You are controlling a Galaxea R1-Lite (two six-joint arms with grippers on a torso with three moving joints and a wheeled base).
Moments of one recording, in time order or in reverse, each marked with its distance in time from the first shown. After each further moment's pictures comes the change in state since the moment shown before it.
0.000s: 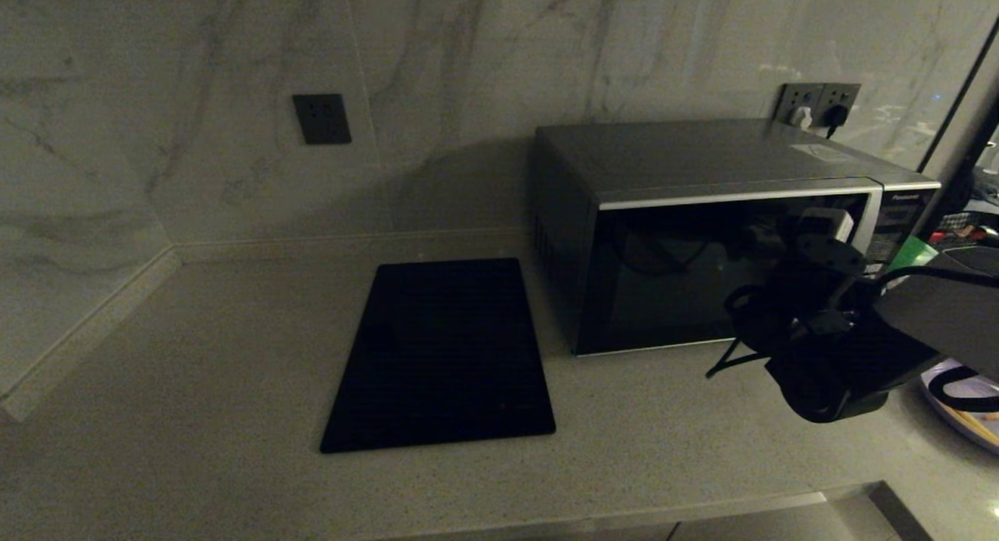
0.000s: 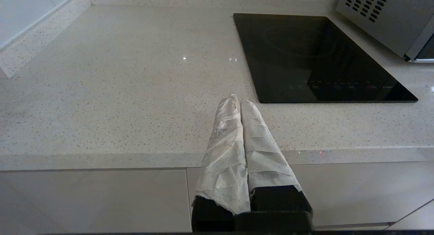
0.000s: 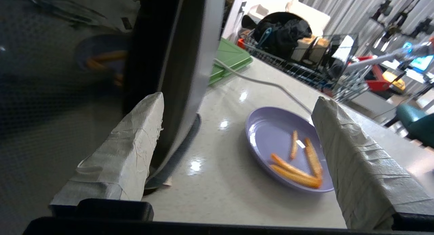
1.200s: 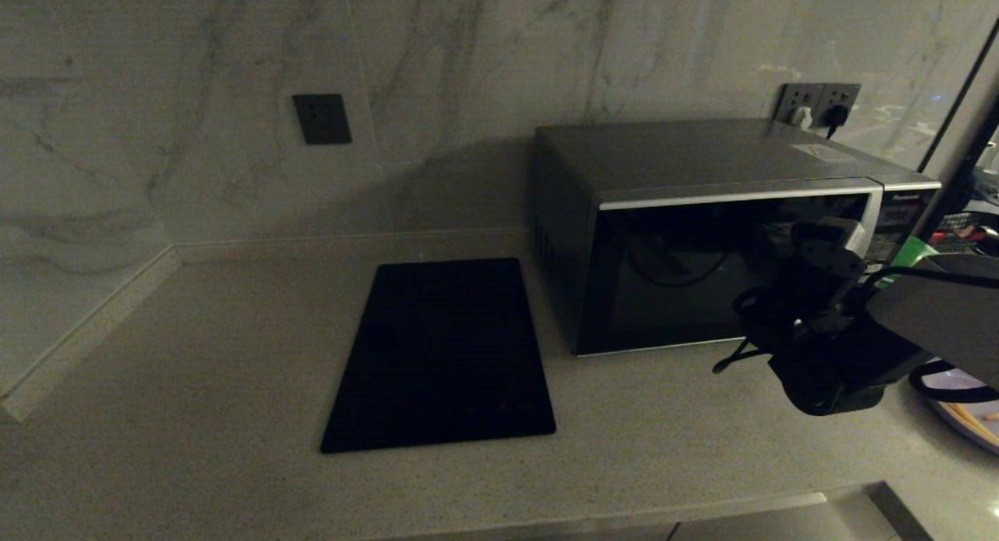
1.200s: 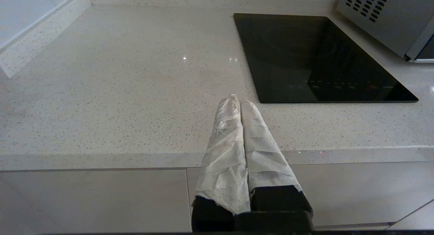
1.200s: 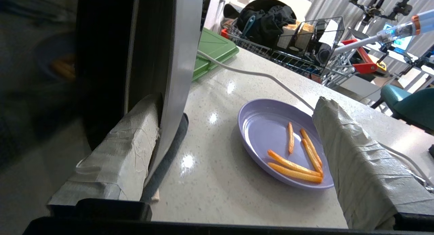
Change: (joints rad) left arm 0.000 0.000 0.000 0.000 0.000 0.000; right arm -0.079 0.068 -0.056 -0.004 -0.026 0.029
